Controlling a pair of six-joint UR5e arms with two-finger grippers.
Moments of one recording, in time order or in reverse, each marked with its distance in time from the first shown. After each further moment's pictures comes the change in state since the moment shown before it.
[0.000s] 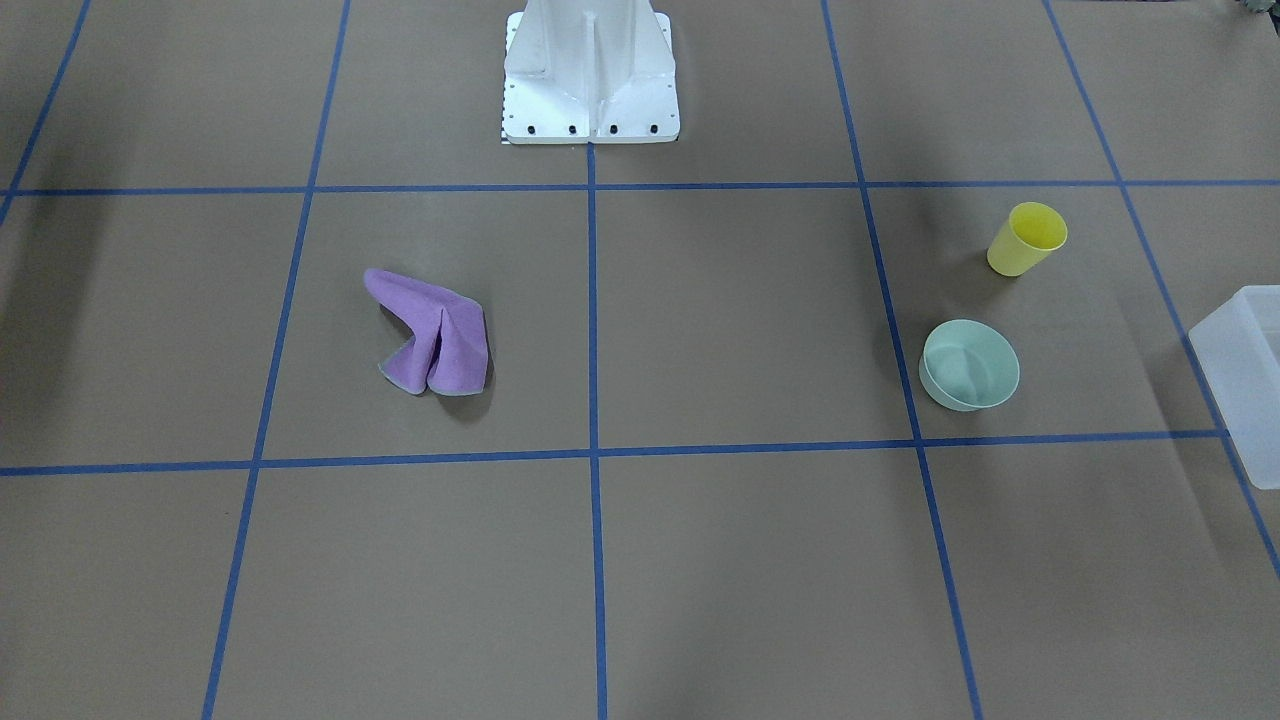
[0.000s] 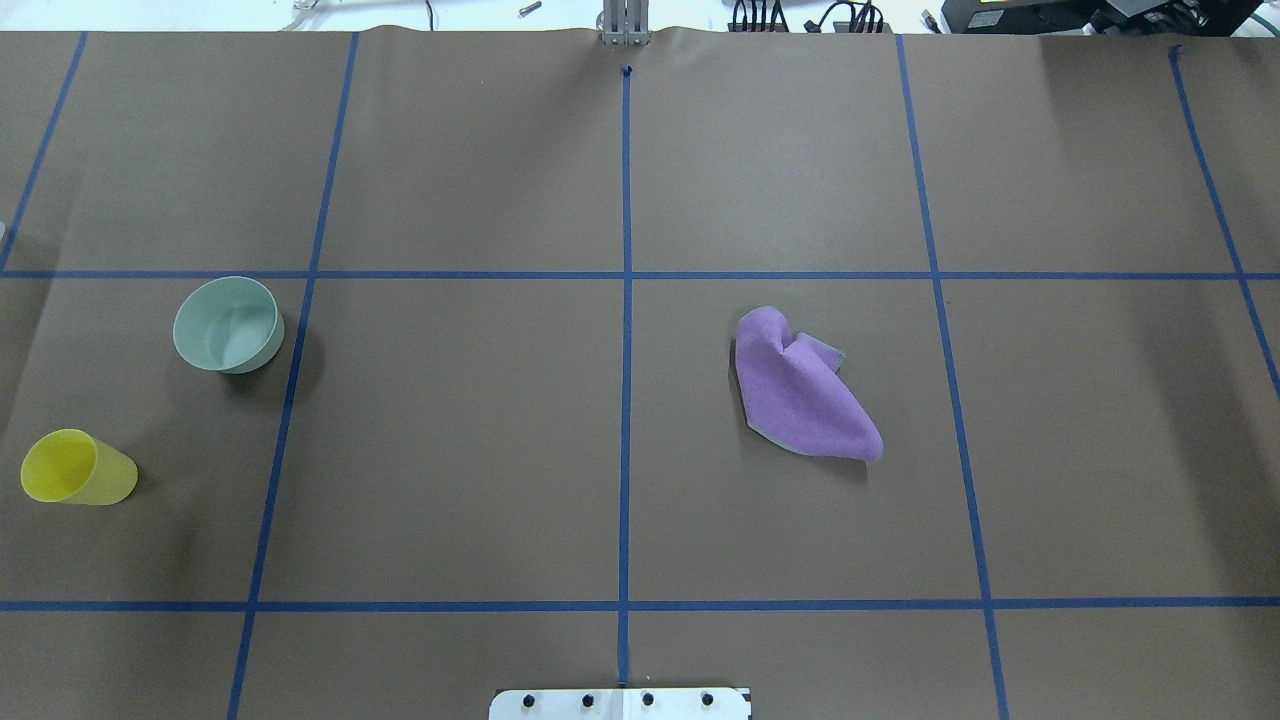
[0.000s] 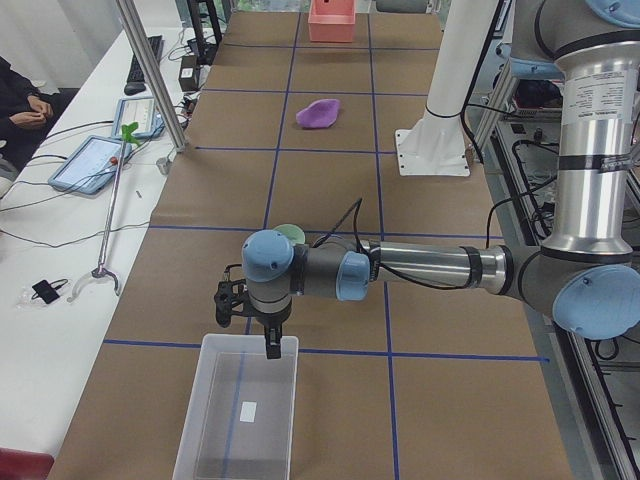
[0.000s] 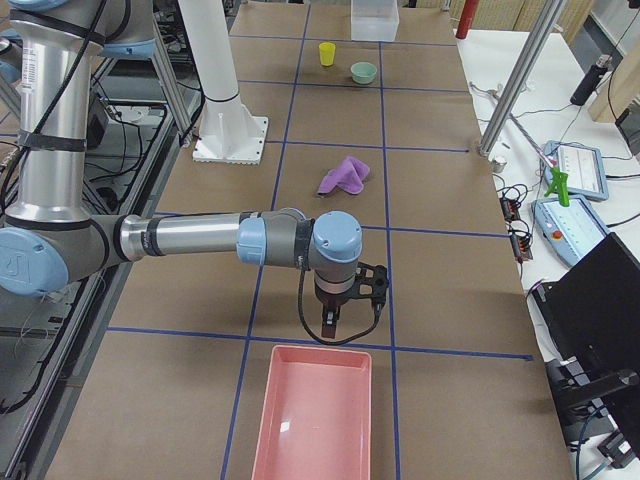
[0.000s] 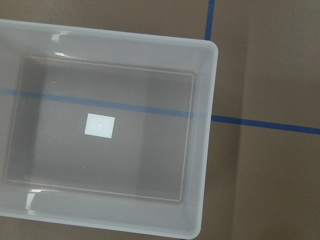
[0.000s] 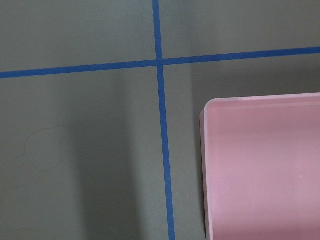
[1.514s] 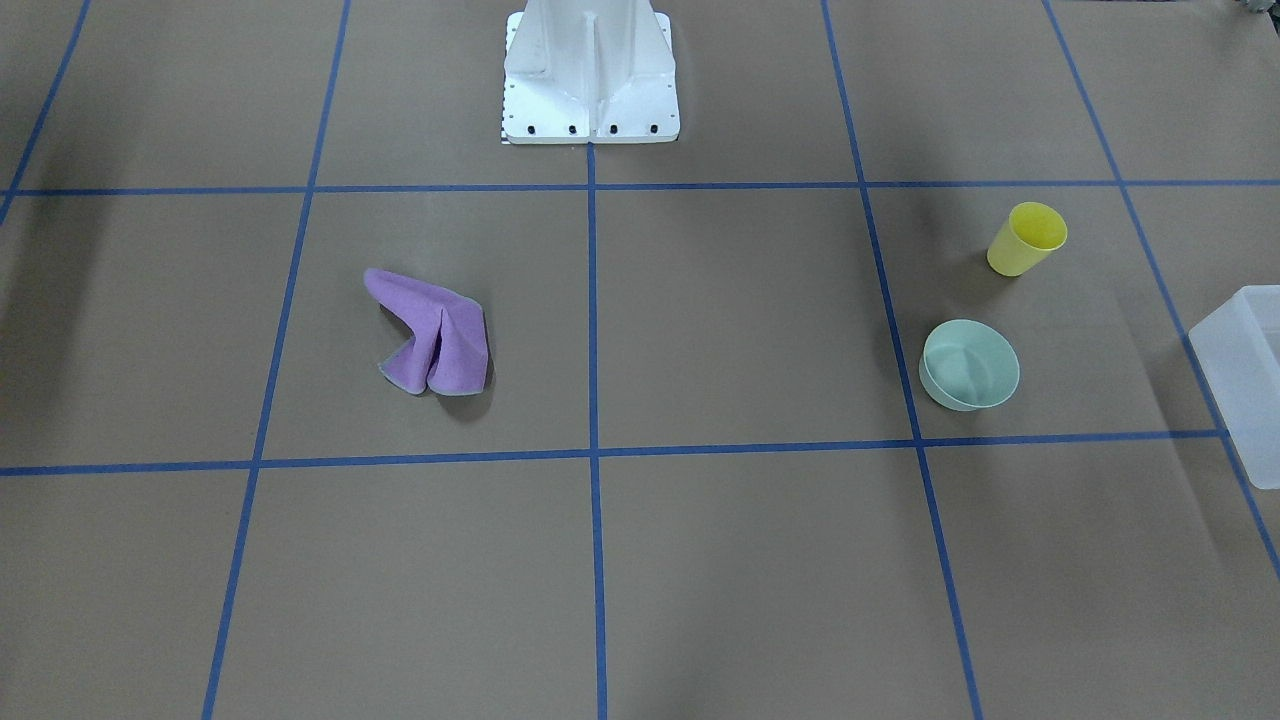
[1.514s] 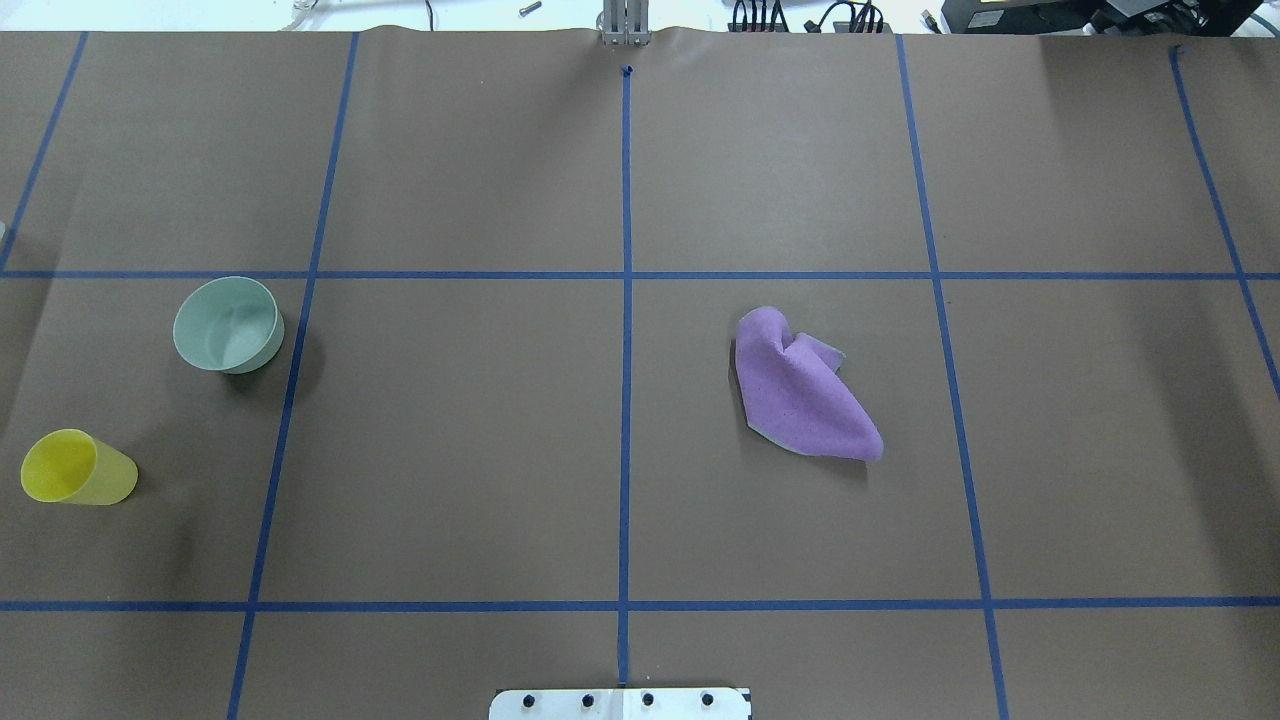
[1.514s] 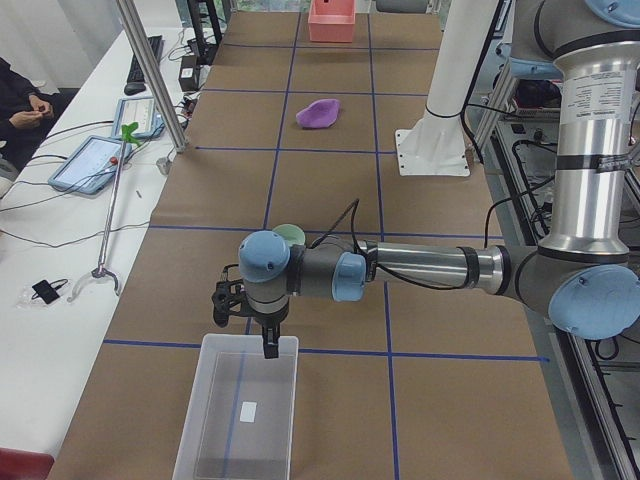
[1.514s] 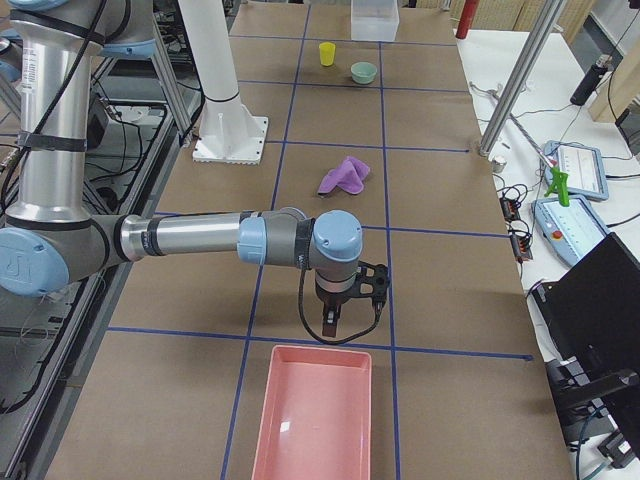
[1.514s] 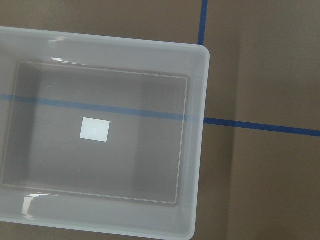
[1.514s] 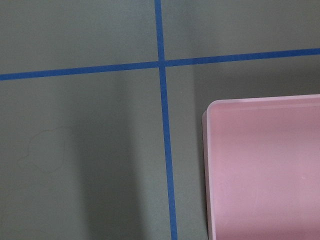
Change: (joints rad) left arm 0.008 -0.015 0.020 -0.013 -0.005 0.002; right arm 0.000 0.002 0.001 0.001 0.004 0.004
